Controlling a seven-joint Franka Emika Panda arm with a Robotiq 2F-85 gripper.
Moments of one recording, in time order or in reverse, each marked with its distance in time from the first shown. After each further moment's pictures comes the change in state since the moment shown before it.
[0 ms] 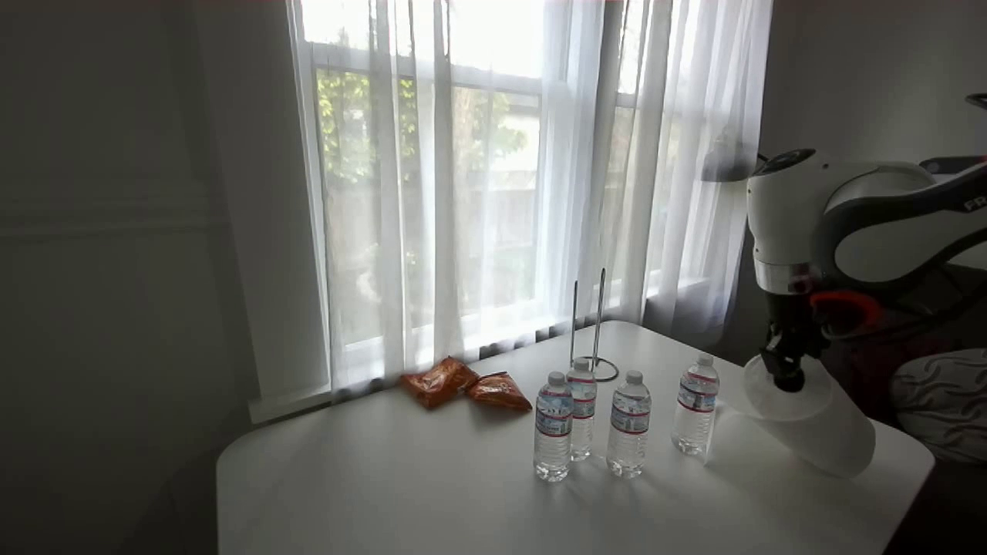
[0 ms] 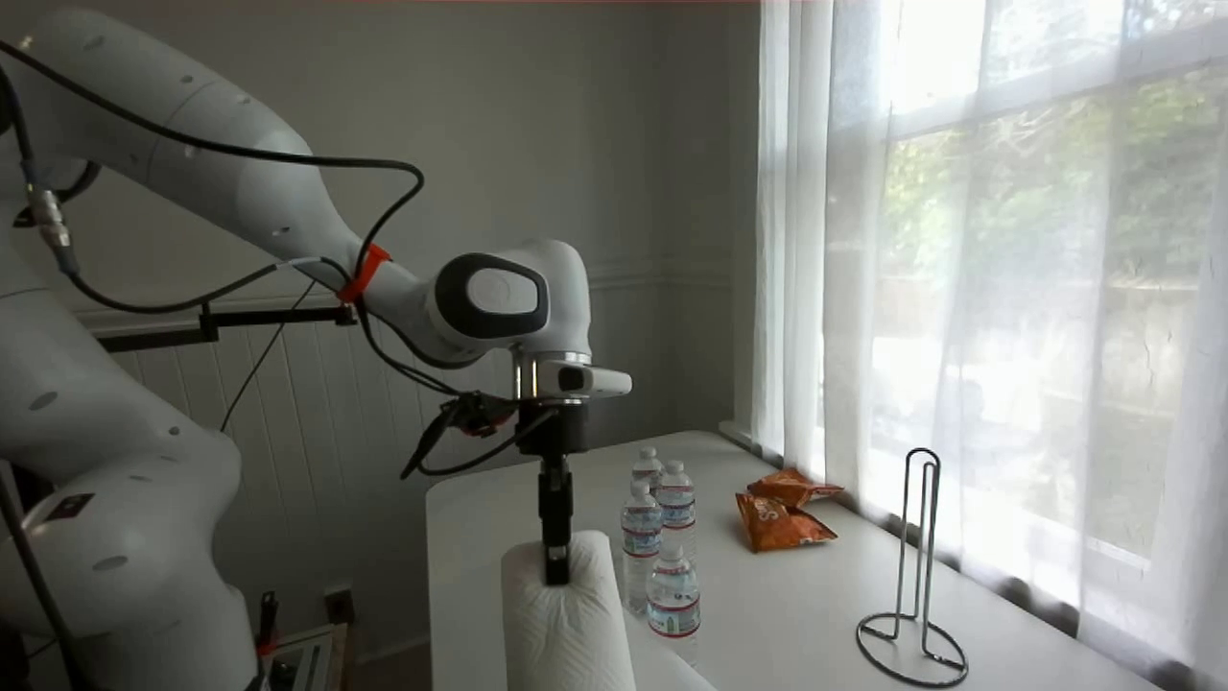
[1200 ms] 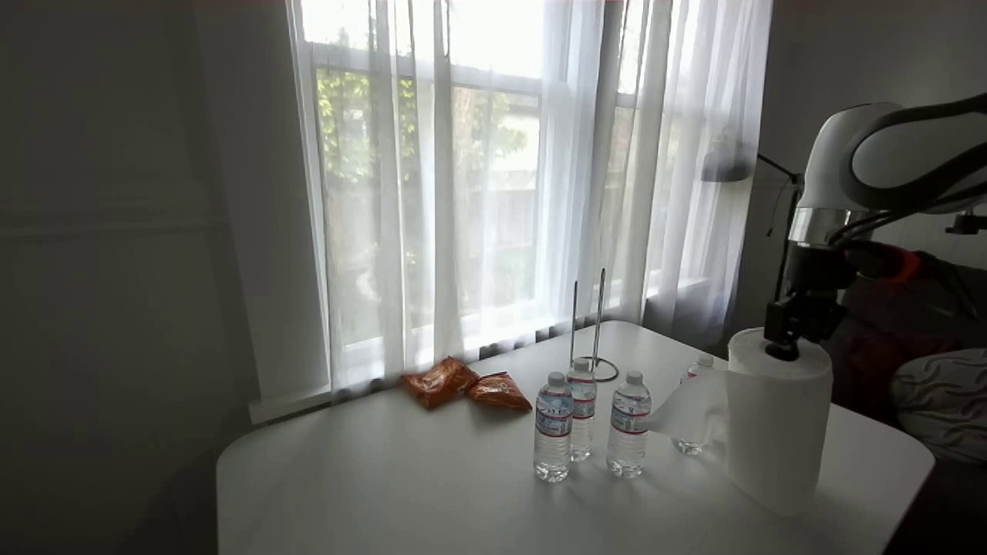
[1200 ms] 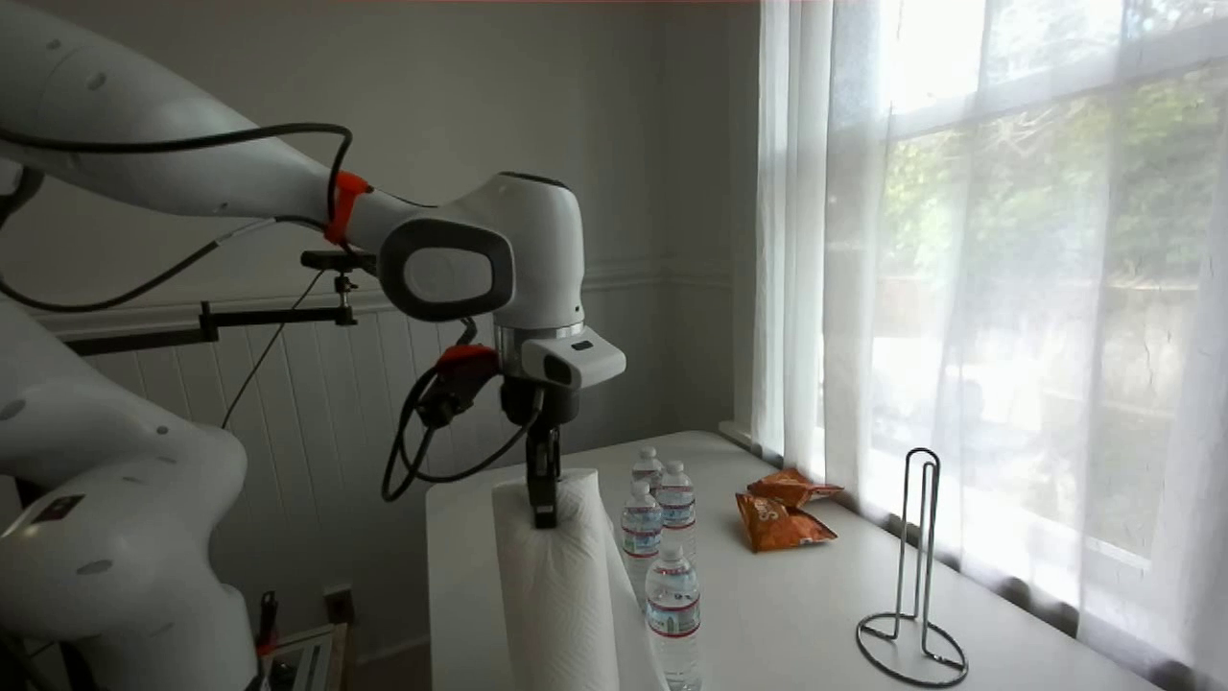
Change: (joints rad) arm -0.063 -0.143 -0.091 0.000 0.473 0.002 -0.350
